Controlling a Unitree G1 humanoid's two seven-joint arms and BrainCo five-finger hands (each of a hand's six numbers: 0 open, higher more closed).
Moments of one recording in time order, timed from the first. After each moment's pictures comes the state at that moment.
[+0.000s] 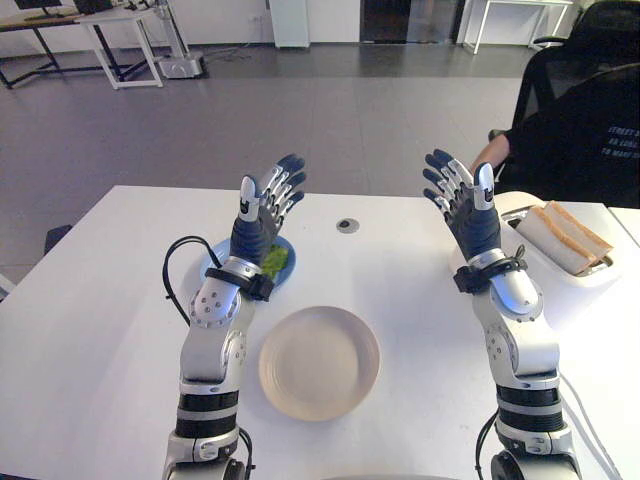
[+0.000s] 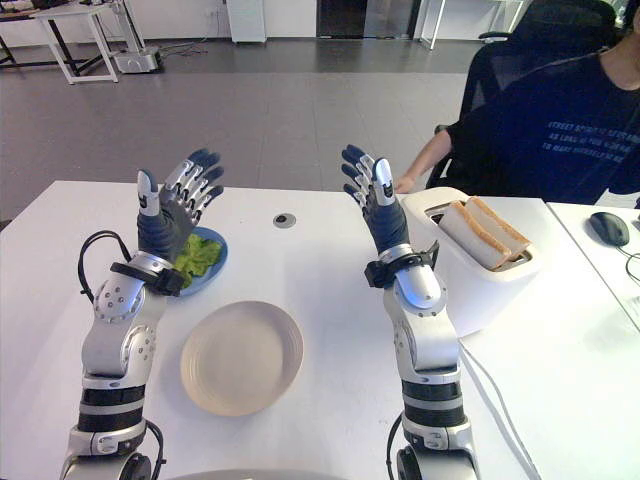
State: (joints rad) left arm -0.25 0.17 0.08 -0.26 -0.25 0.15 -0.26; right arm -0.31 -0.12 -0.01 -0.29 0.14 0.27 0.17
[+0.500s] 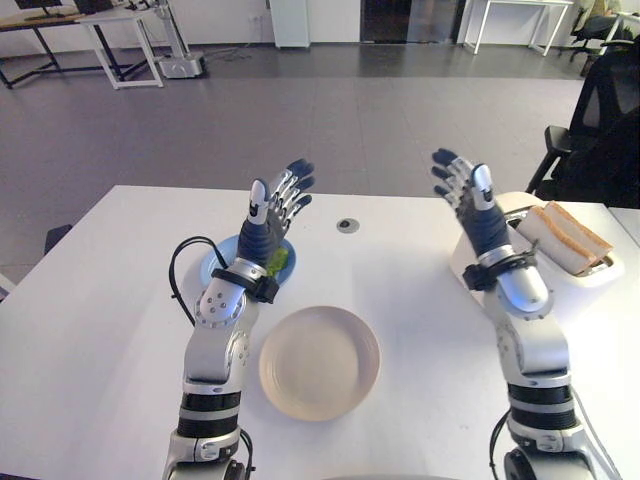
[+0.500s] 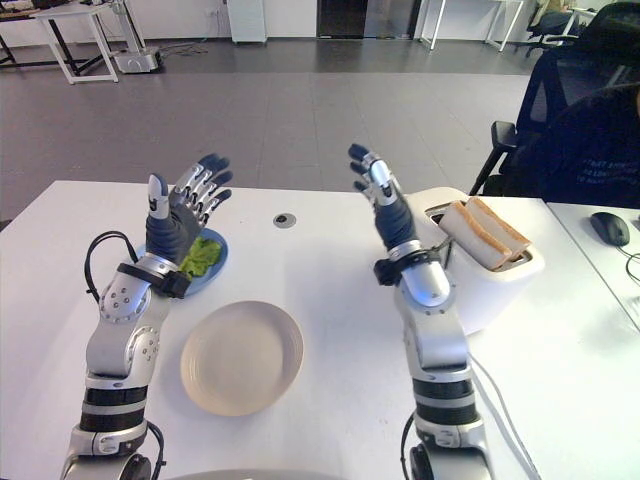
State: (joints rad) left arm -0.25 0.17 0.05 -0.25 -0.24 0.15 -0.27; right arm -0.35 -0.27 -0.03 -0.28 0.00 0.24 0.16
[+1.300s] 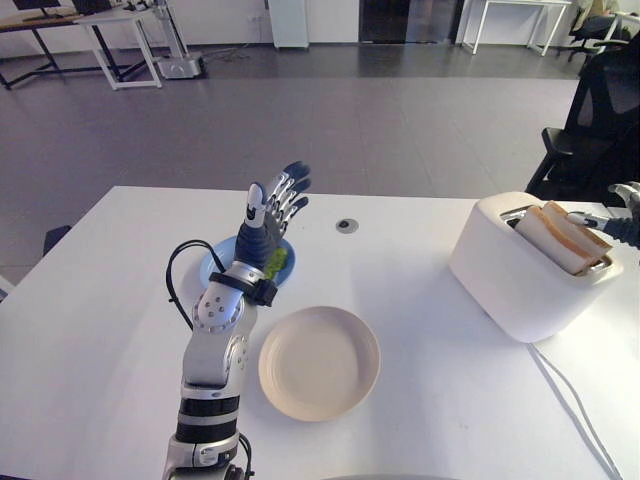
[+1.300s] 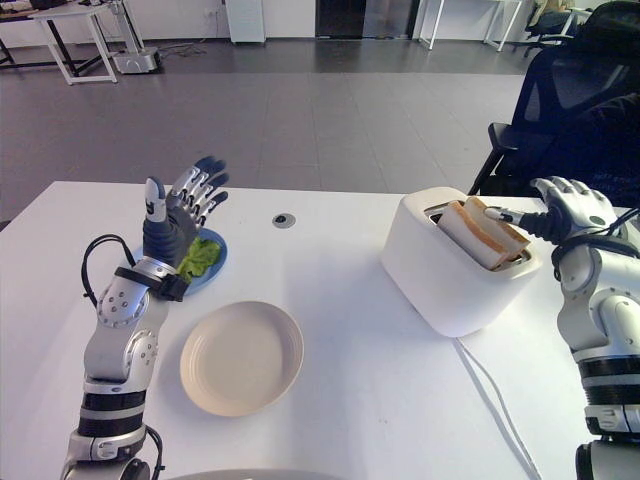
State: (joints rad) left arm -0.23 0.17 0.05 -0.28 -0.24 0.15 -0.25; right arm -0.32 -0.98 -0.01 0.19 -0.69 0.25 0.23
